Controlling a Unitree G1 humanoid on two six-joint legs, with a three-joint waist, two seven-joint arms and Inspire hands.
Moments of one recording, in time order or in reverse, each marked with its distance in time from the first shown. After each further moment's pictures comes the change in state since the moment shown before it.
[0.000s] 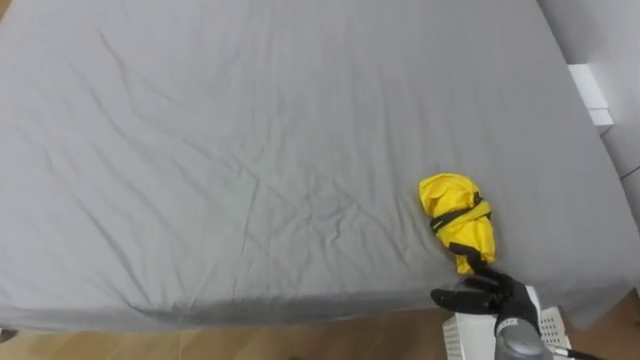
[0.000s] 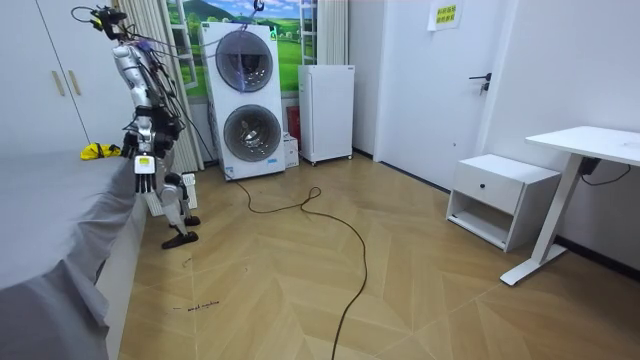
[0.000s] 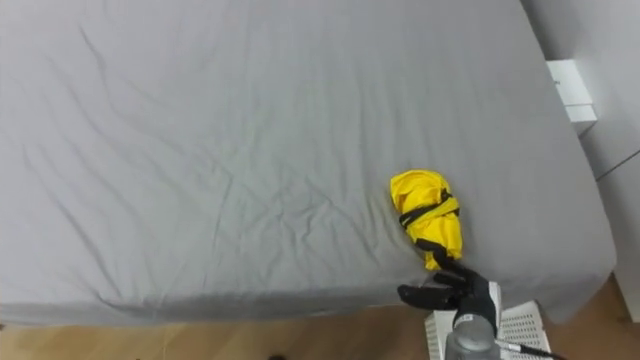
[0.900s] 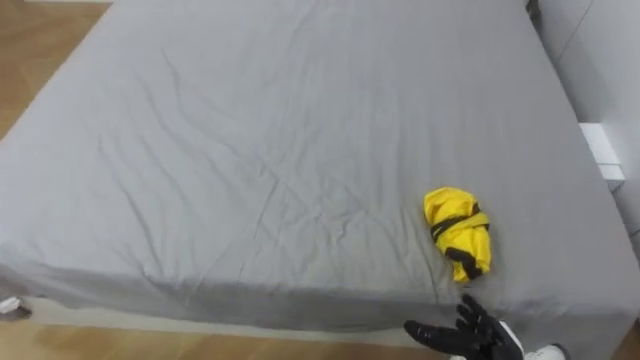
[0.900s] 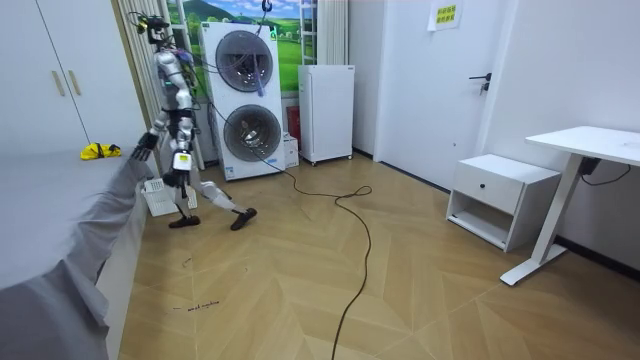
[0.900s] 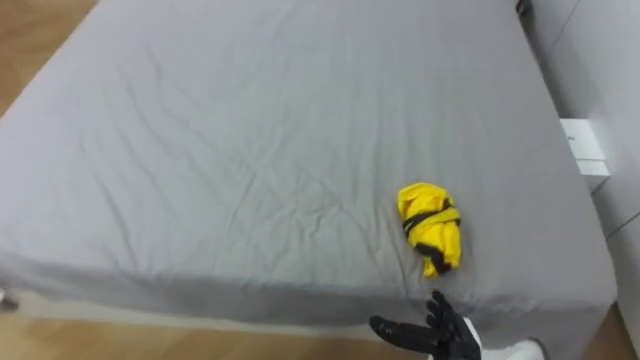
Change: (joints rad) left arm 0.208 -0.030 0.119 -0.123 0.090 -0.091 0.000; right arm 0.236 0.020 0.000 -0.026 0.134 -0.168 0.407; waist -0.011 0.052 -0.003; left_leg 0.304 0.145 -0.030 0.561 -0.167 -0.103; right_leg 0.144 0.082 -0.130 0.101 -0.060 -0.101
